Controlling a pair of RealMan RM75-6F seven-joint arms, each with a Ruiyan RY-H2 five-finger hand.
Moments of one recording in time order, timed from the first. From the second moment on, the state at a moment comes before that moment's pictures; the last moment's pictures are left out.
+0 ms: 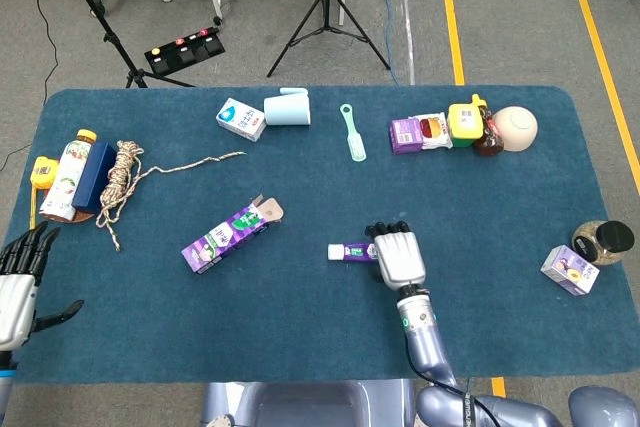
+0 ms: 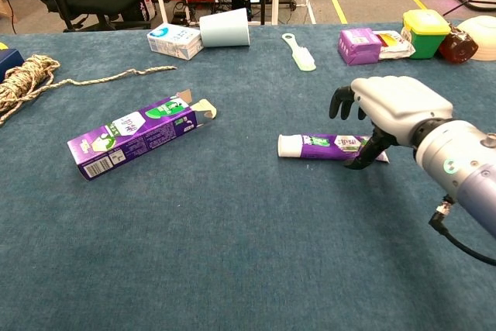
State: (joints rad) left arm -0.05 -1.12 -0.03 -1.74 1.51 1.52 0.07; right arm 0.50 -1.86 0.28 -1.45 -1.12 1.19 -0.77
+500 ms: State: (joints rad) left arm -0.05 -1.12 -0.03 -1.74 1.50 1.52 0.08; right arm 0.56 -1.90 0.29 -1.35 -1.07 1.18 -0.78
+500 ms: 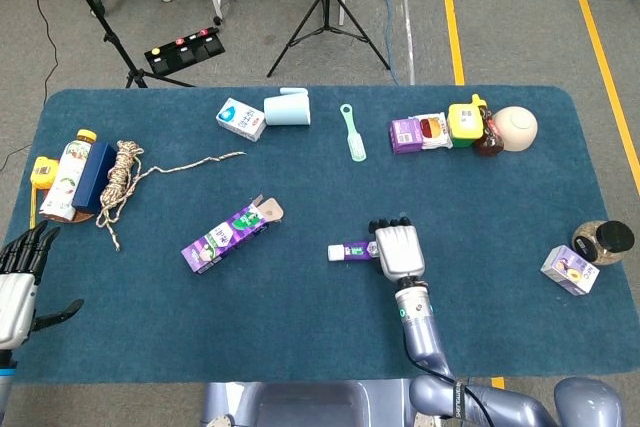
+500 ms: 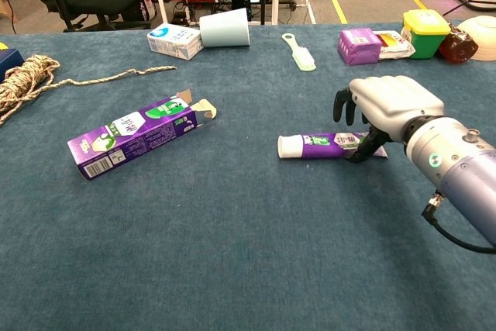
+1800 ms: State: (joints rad) left arm -0.19 -1.16 -0.12 -1.73 1.36 1.29 0.05; right arm 0.58 -1.73 0.19 -1.48 -1.22 1.23 -0.74
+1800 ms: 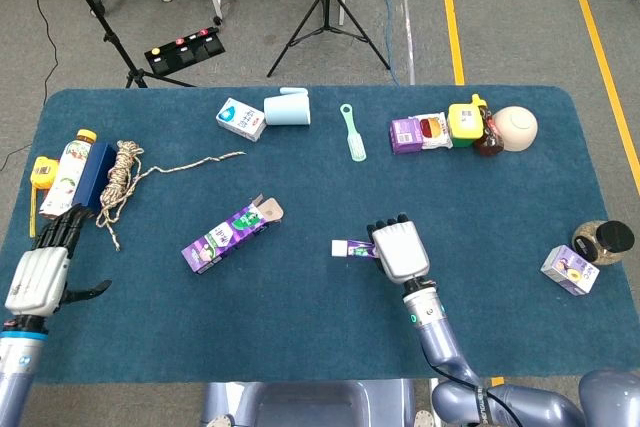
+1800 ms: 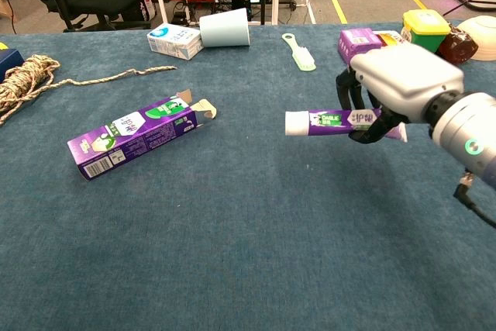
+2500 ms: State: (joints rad) left arm -0.53 -1.51 -0.25 -1.65 0.99 1.06 0.32; right arm 0.55 -1.61 0.19 -1.58 -1.25 1.29 -0.75
